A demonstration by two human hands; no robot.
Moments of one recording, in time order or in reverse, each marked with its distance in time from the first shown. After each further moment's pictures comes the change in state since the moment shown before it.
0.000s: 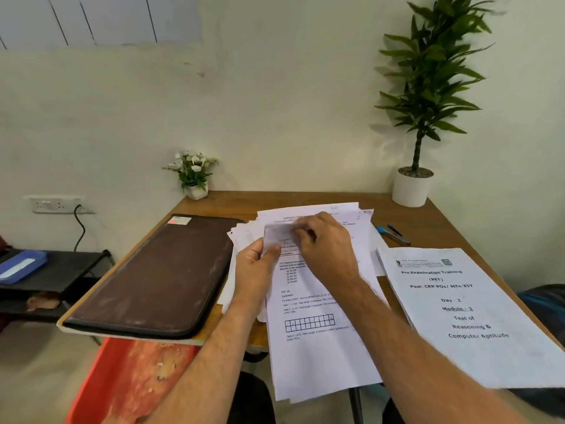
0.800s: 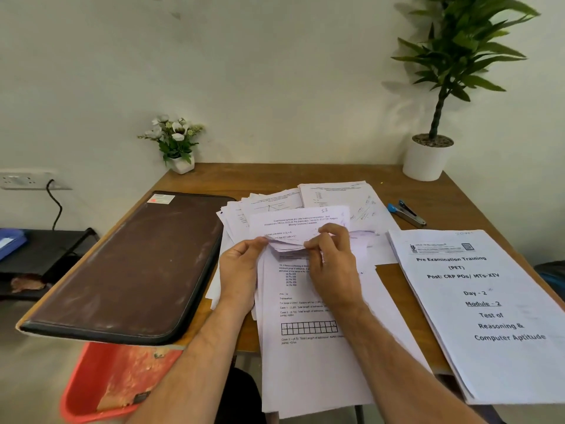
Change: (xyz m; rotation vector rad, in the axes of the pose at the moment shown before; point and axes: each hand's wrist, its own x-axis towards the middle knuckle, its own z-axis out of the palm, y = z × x) left_hand 0.047 -0.074 -0.023 -0.105 0.186 -0.177; right_hand -0.037 0.086 0.078 0.034 0.012 0.077
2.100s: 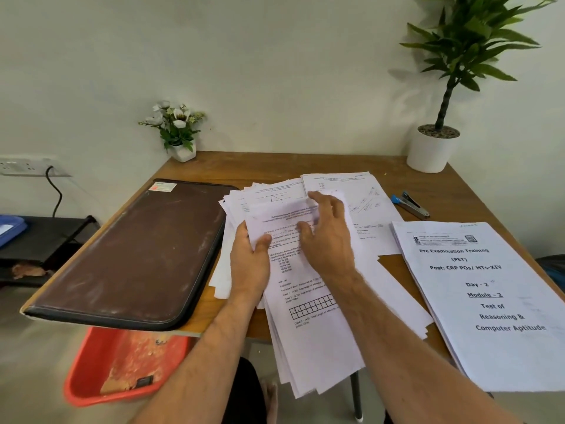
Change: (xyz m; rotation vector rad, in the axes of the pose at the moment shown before) left_hand 0.002 -0.017 -0.002 0.343 -0.008 0.173; right_hand 0.033 -0.021 0.012 0.031 -0.127 0.246
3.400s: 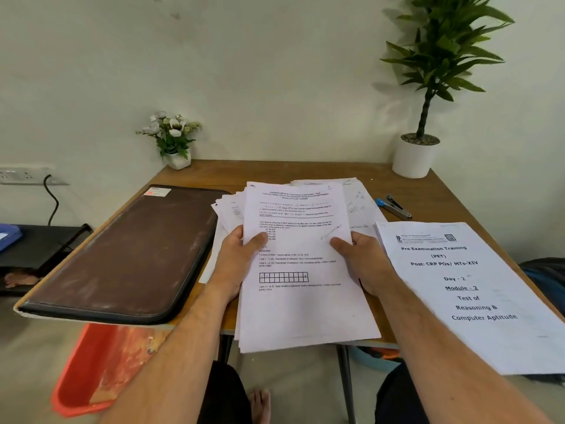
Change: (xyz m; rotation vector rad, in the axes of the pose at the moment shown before) left_hand 0.005 0.015 -0.015 -0.188 -0.290 -0.165; right_hand -0.014 0.068 -0.073 0.423 -0.214 0.460
